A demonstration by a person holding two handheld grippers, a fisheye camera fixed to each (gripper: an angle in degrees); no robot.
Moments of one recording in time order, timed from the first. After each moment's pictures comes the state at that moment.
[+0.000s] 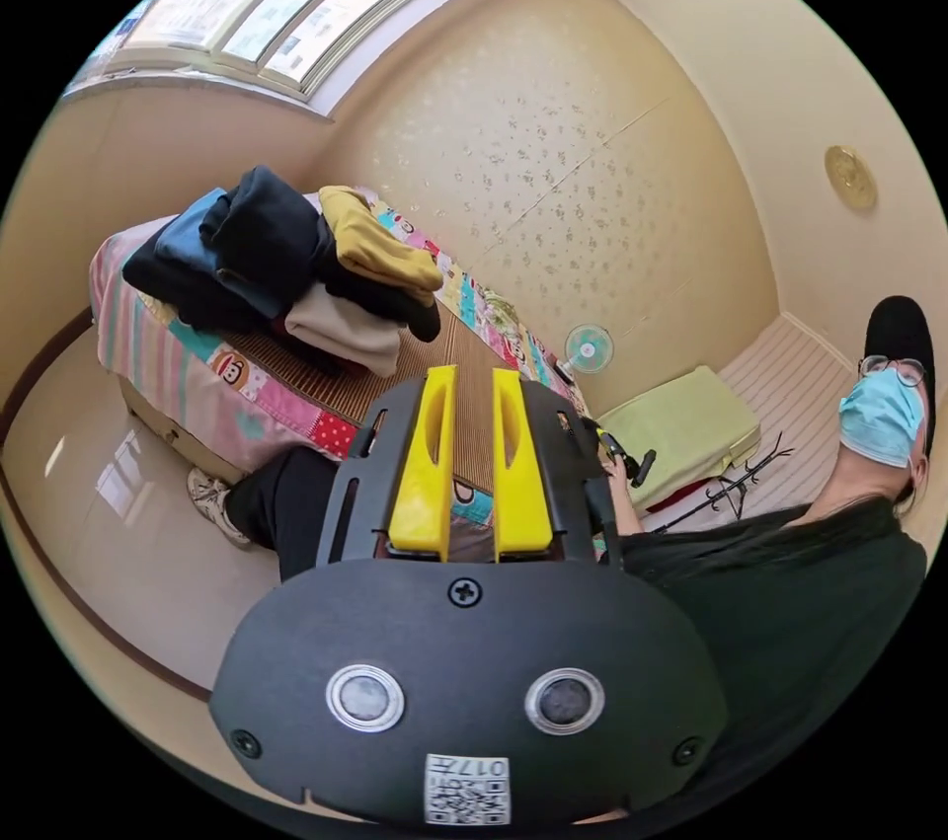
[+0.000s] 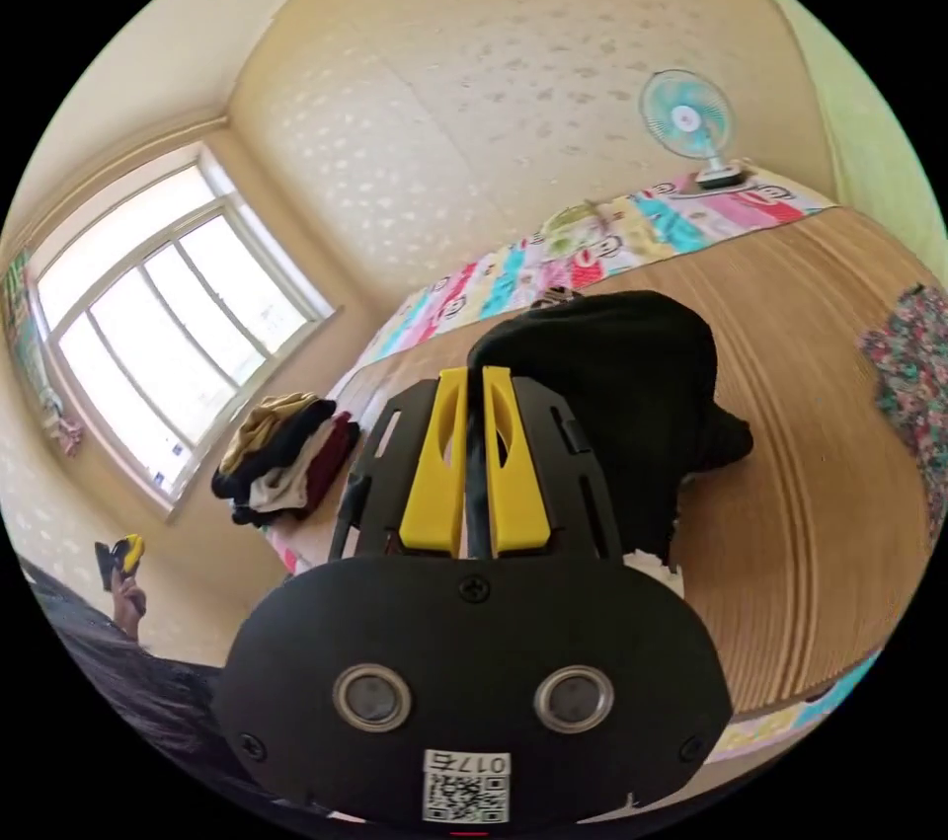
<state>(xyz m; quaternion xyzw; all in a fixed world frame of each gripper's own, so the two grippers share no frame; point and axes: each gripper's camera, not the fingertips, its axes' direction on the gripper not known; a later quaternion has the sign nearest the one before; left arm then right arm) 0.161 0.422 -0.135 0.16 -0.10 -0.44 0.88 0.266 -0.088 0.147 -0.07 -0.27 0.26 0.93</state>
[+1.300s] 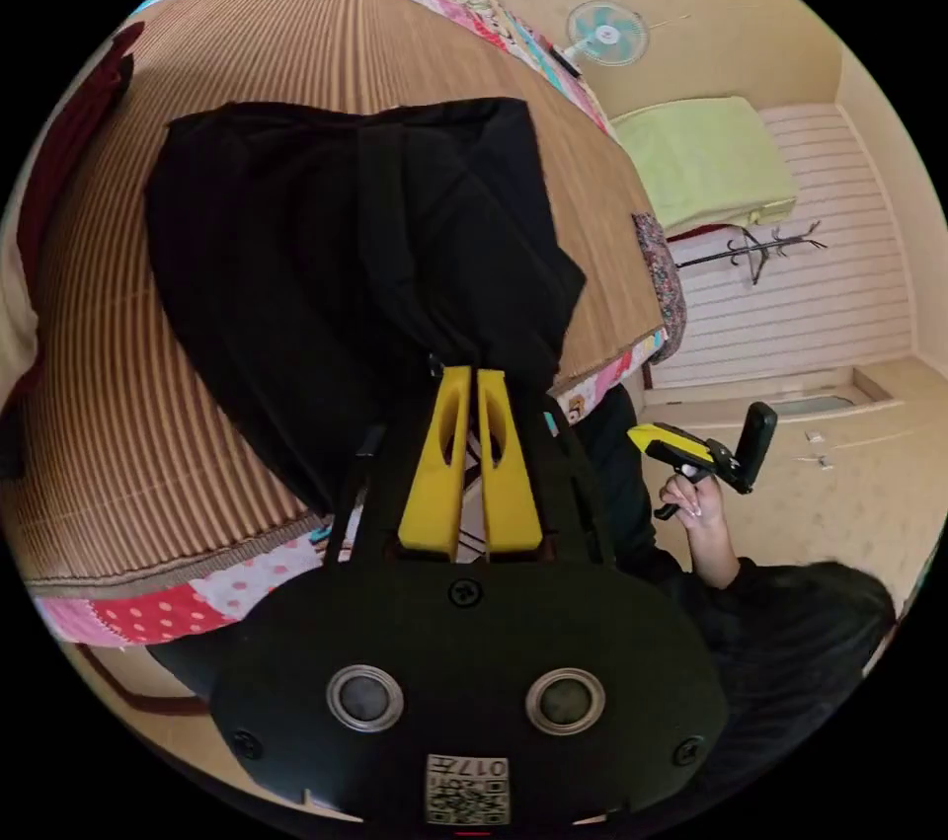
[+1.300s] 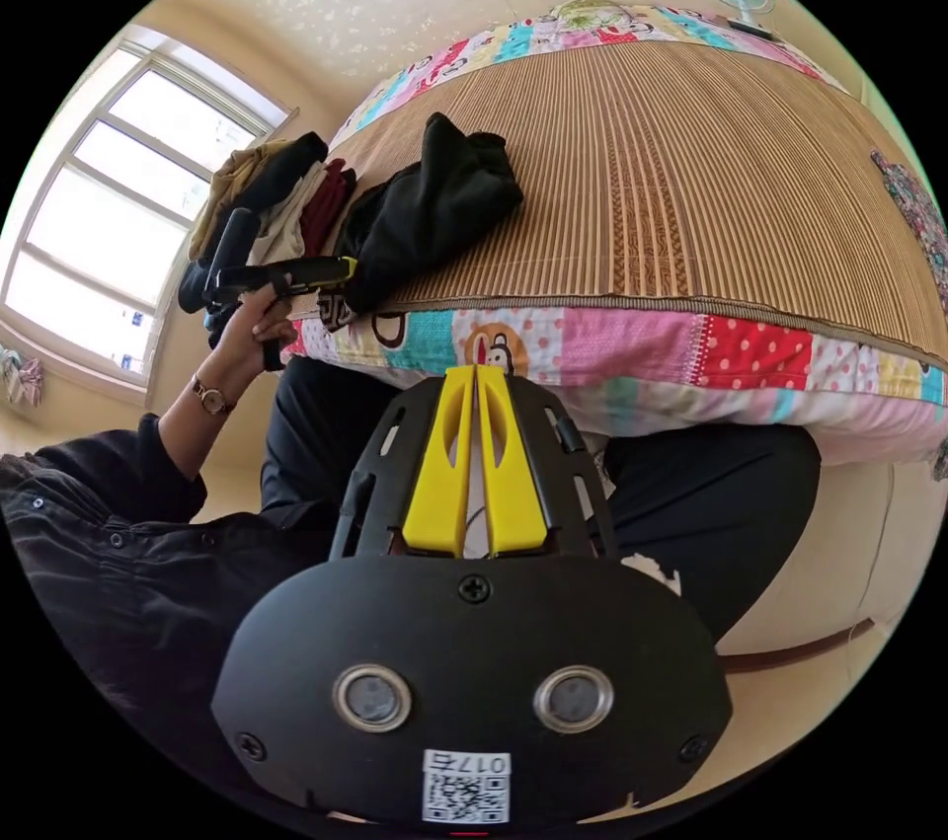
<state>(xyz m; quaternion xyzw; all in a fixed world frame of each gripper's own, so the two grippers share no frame) -0.012 0.310 0.306 -0.23 0.17 -0.33 0.90 0.113 0.128 0.024 -0.34 -0.25 0.21 0.88</state>
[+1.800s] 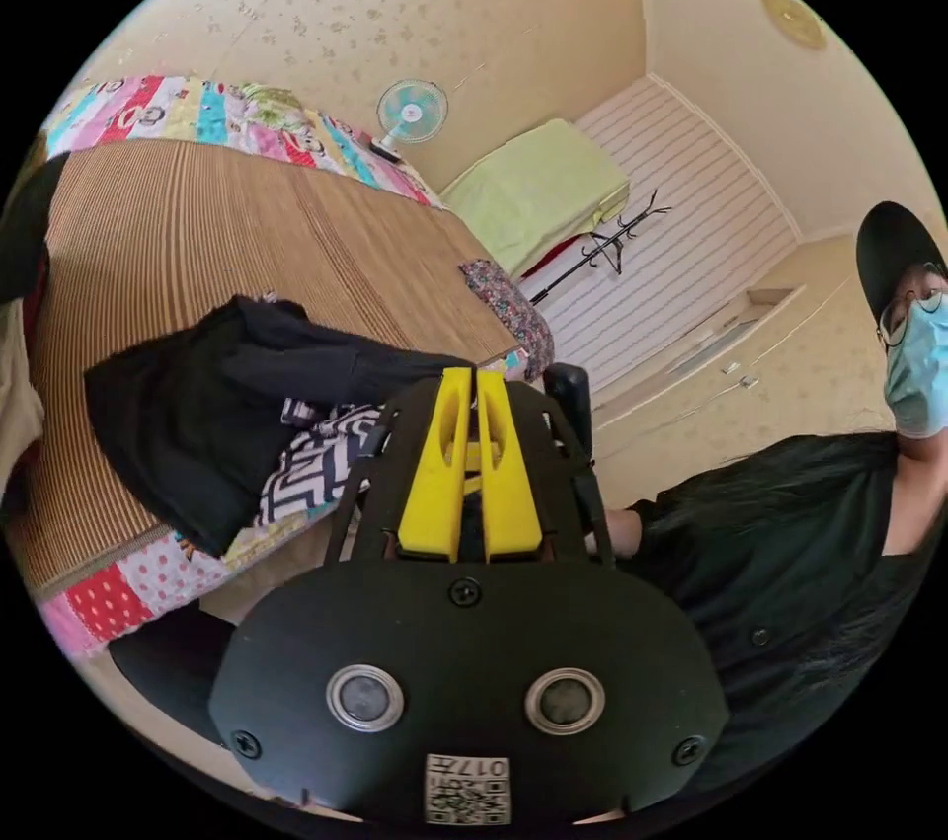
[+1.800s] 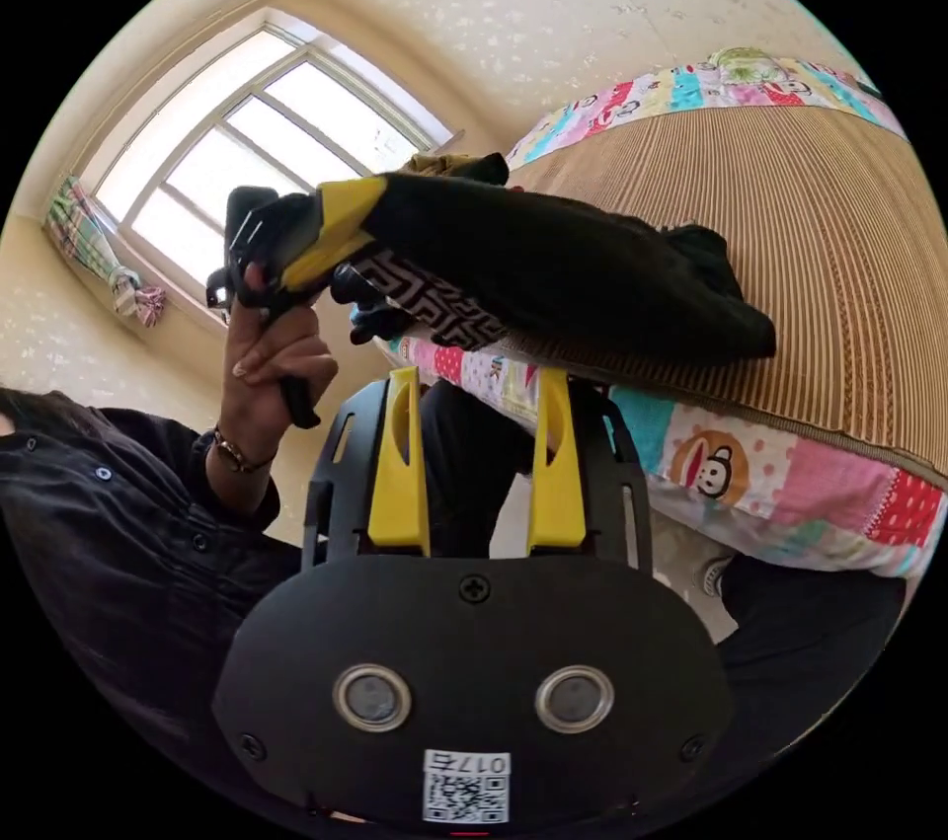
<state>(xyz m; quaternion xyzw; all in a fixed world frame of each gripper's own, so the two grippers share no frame) 0.098 0.247 0.167 -0.05 0.24 -0.22 0.94 0.032 0.125 0.020 -0.20 -0.44 0.17 0.86</state>
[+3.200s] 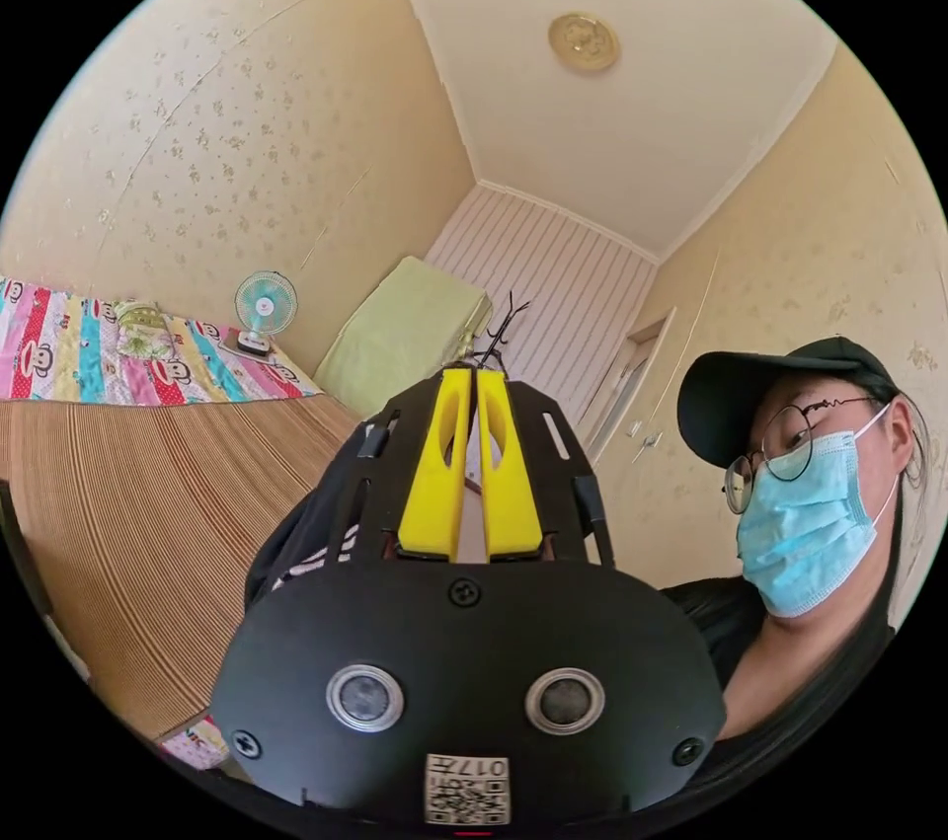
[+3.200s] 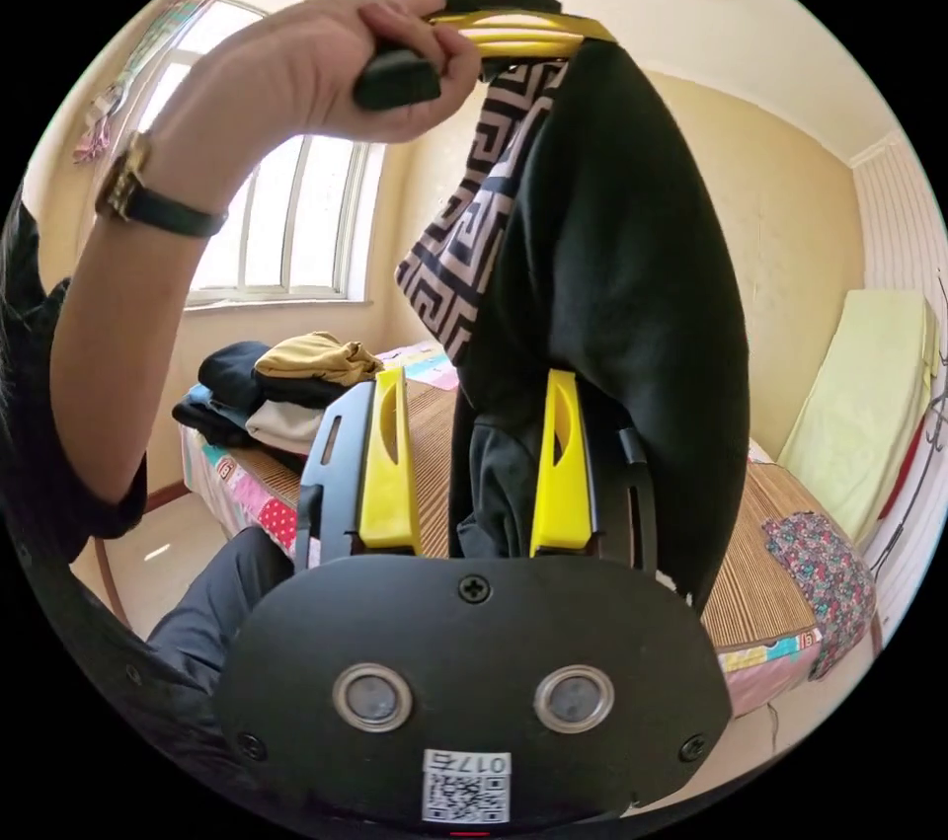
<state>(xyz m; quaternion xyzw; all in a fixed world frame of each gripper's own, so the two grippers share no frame) 0.233 0.098 0.030 0.18 0.30 -0.11 0.93 -0.177 0.159 -0.095 0.12 -0.06 -0.01 0.99</state>
